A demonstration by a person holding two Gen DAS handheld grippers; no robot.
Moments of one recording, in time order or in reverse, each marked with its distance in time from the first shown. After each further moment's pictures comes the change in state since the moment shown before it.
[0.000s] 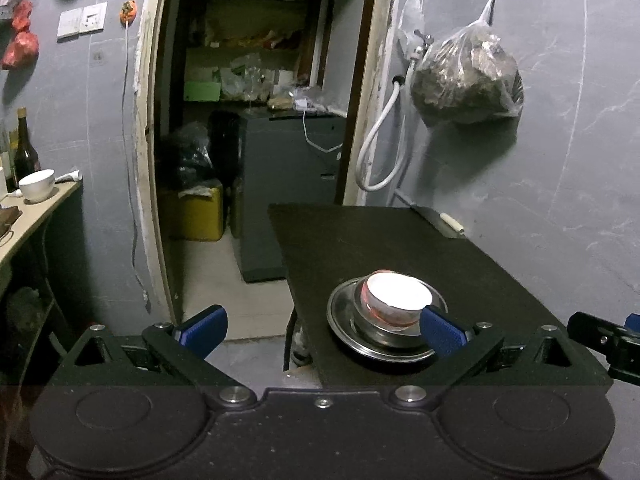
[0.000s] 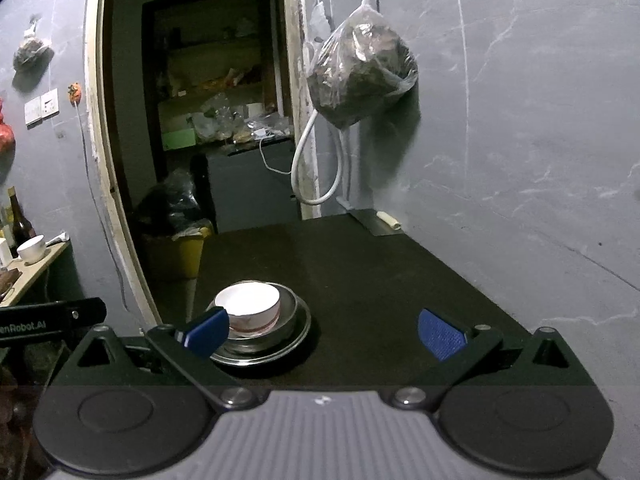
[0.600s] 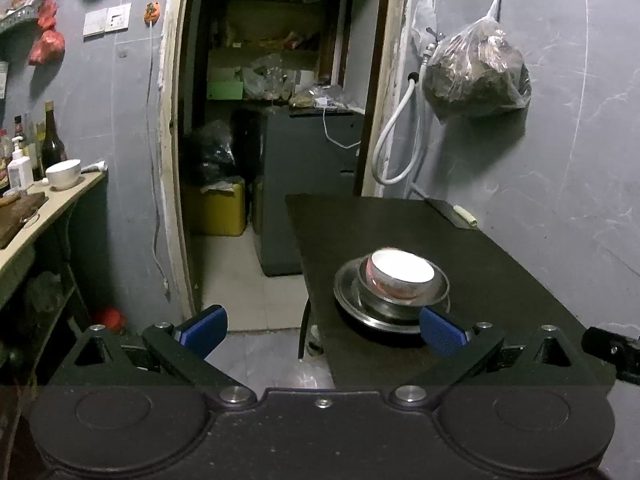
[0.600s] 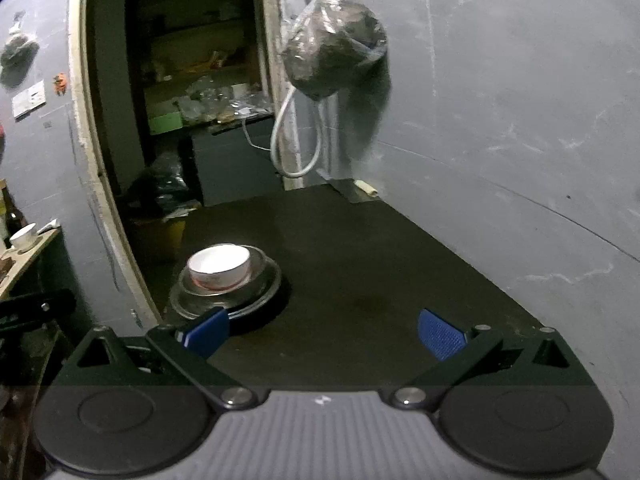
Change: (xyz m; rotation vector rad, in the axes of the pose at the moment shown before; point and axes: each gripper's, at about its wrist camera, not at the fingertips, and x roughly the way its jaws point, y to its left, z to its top) left arm -0.024 -0.023 -0.029 -0.020 0.015 0.079; right arm -0.006 -0.041 -0.025 0.037 0.078 -0.026
